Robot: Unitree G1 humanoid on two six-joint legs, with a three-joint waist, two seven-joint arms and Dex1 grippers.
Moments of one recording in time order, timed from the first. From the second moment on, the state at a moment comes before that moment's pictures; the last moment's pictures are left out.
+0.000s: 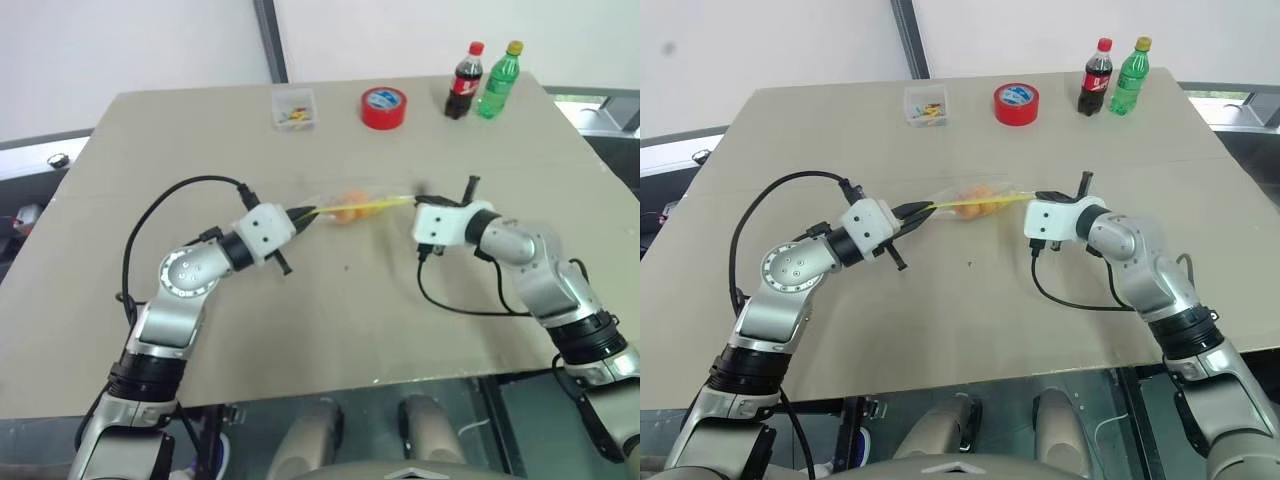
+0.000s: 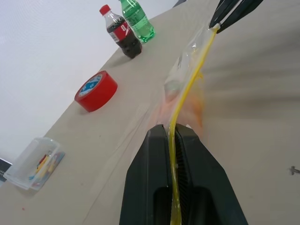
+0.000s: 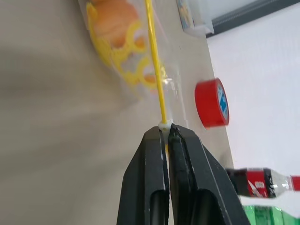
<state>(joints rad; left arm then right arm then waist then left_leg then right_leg) -0.35 0.60 -0.05 -0.08 -0.06 -0.08 -0.72 -0.57 -0.60 0.30 -0.04 -0.48 0.07 0.61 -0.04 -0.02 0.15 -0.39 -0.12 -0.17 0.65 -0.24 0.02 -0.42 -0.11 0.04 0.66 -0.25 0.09</state>
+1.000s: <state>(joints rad) -0.26 0.64 -0.12 -0.08 -0.09 -0.09 -0.81 -0.26 -0.72 0.14 -0.34 -0.19 0.34 0.72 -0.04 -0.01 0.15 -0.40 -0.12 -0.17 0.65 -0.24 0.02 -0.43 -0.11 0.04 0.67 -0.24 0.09</state>
